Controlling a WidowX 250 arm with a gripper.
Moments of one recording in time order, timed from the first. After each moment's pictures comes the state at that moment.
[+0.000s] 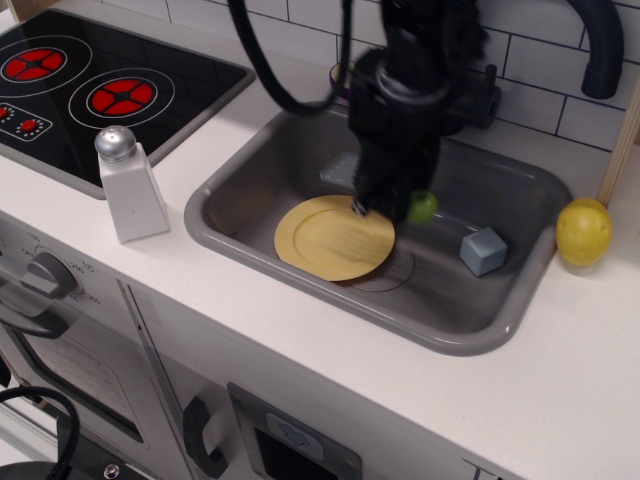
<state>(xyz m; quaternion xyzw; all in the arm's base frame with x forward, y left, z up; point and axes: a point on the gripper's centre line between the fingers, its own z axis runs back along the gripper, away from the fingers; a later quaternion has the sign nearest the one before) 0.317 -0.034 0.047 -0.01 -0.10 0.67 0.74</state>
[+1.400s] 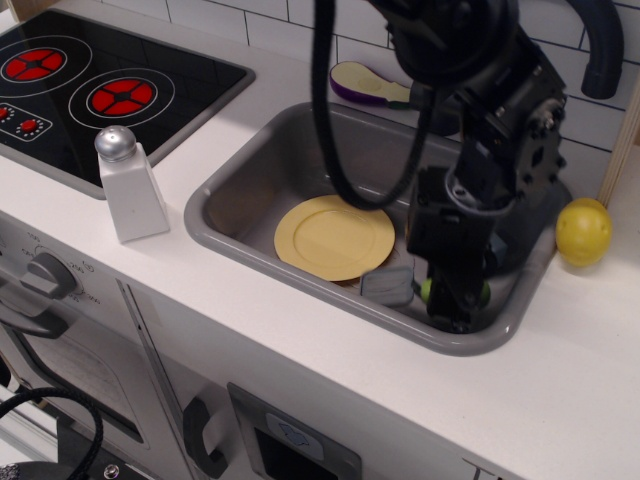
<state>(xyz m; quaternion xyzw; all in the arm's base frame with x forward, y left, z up) 0.290 -0.078 0.000 0.00 -0.06 0.85 0.52</state>
